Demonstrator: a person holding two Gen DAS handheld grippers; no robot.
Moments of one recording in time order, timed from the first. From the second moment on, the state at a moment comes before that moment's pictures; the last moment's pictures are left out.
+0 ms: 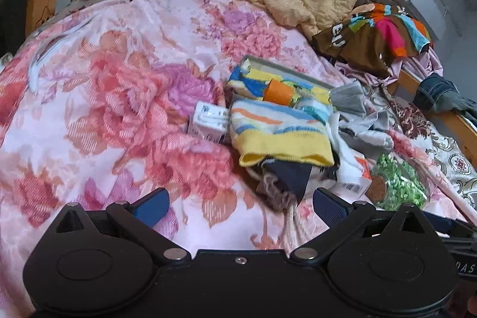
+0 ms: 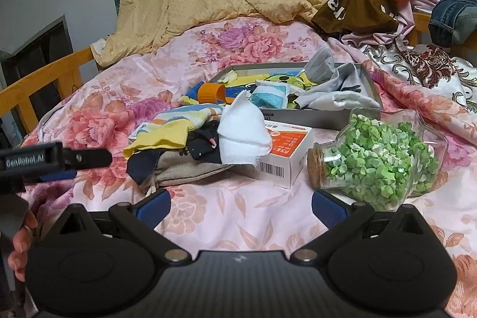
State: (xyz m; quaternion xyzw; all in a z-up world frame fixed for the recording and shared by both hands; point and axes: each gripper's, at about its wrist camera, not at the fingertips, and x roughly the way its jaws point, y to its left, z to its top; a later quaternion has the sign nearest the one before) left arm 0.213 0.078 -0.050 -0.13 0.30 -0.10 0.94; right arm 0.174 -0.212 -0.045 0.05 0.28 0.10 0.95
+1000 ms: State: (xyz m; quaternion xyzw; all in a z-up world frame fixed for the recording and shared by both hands) left arm 0.305 0.033 -0.058 -0.14 0.29 -0.16 0.93; right arm 0.263 -0.203 -0.058 -0.02 0.17 0.09 0.98
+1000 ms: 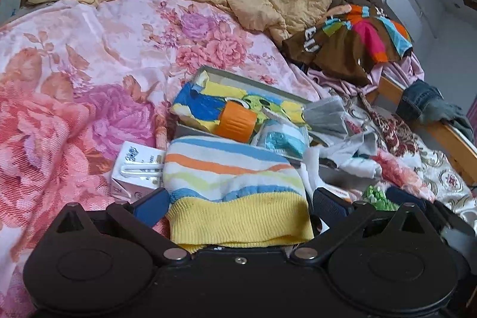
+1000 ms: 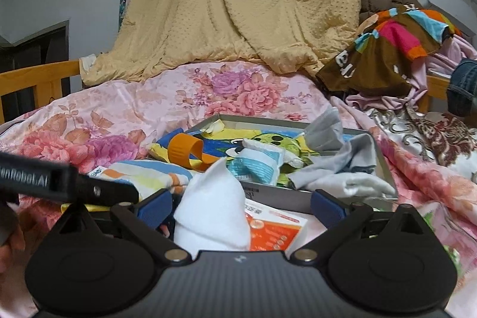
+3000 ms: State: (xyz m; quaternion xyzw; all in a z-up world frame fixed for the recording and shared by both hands) left arm 0.323 0.083 -0.059 -0.31 0.30 -0.18 0.88; right arm 0.264 -0.198 -0.071 0.00 0.23 0.13 0.97
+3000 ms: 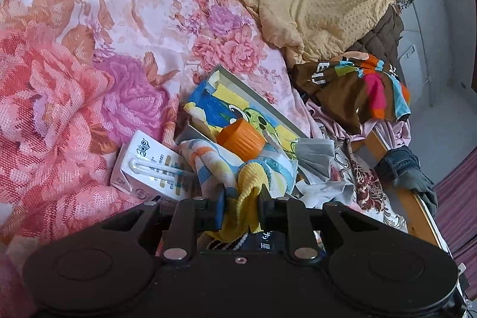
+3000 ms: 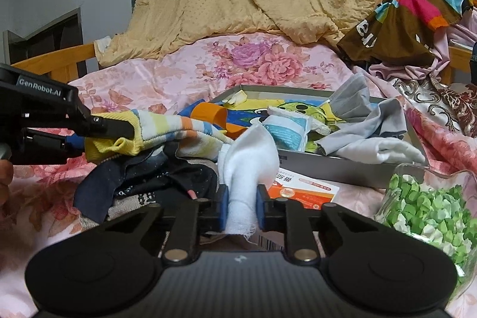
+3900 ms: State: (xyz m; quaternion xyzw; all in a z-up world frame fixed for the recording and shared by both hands) left arm 0.230 0.093 -0.033 -0.34 0.24 -0.14 0.90; right arm 0.230 -0.222 -0.029 0.04 0.19 0.12 0.97
